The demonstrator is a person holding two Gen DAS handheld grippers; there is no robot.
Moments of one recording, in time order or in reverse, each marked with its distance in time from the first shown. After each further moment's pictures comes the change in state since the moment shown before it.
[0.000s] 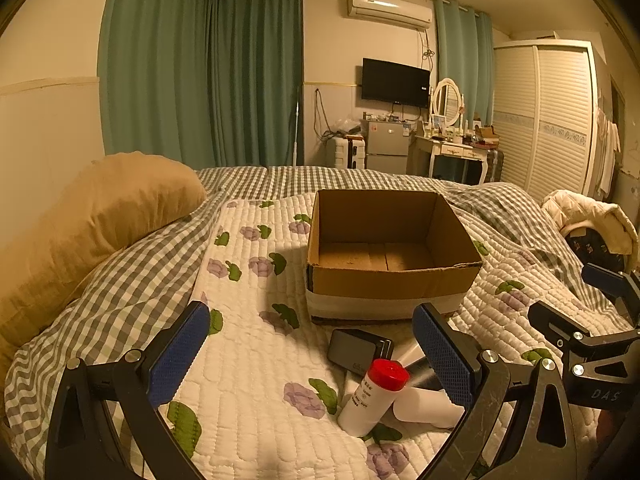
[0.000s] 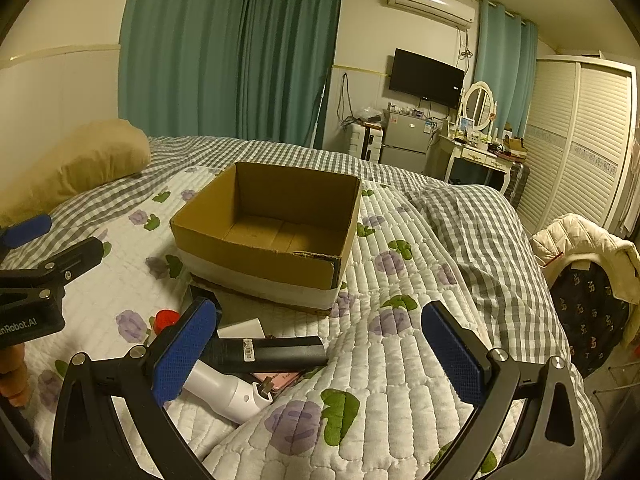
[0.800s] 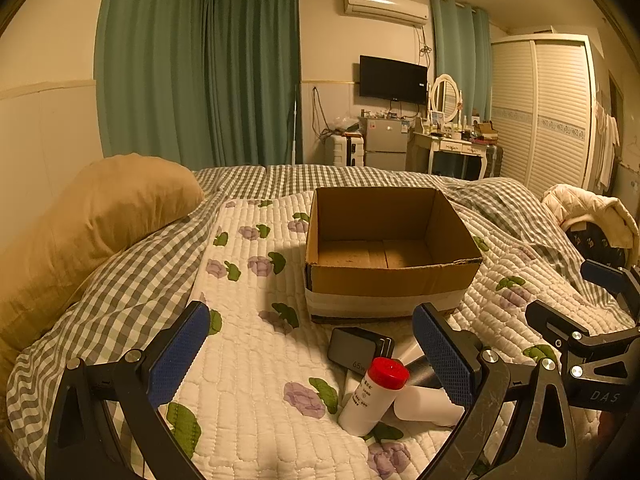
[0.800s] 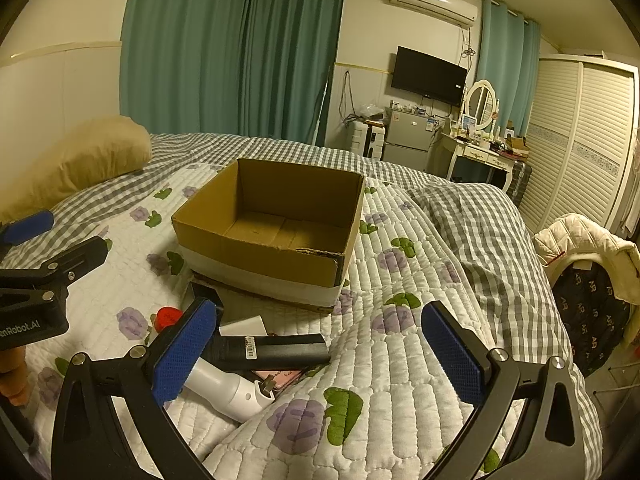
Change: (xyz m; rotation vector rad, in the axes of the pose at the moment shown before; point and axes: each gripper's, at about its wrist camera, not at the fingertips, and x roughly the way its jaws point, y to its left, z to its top) left arm 0.001 -0.001 0.001 0.011 0.002 0.000; right arm 0.003 0.002 -0.002 -0.001 0.008 0.007
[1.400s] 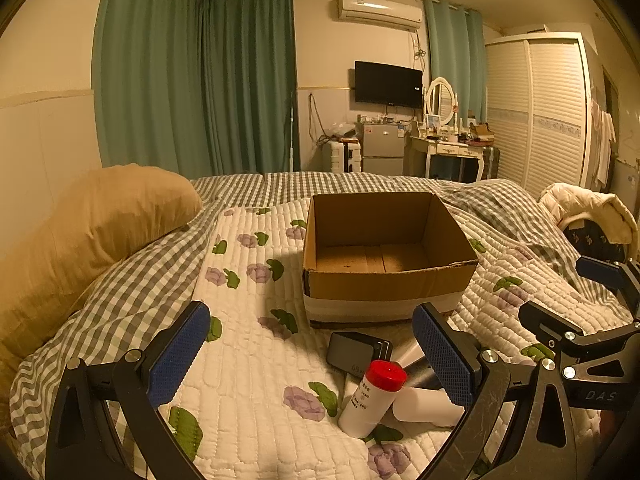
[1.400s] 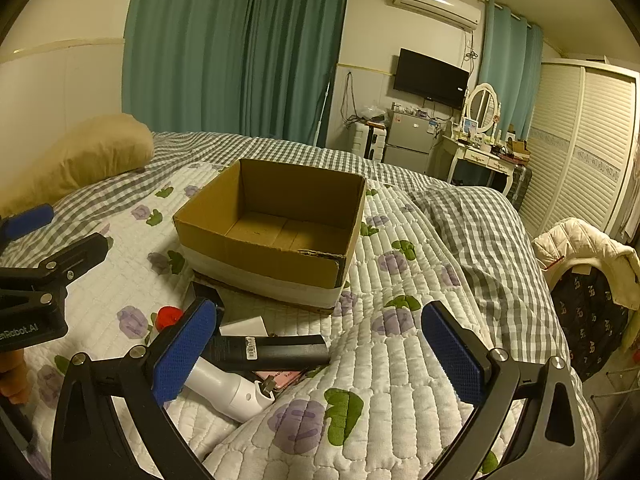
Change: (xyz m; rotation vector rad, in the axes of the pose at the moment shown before) left arm -0.003 -0.004 0.001 0.025 -0.022 0.000; right arm -0.001 0.003 0.002 -0.020 0.001 -0.001
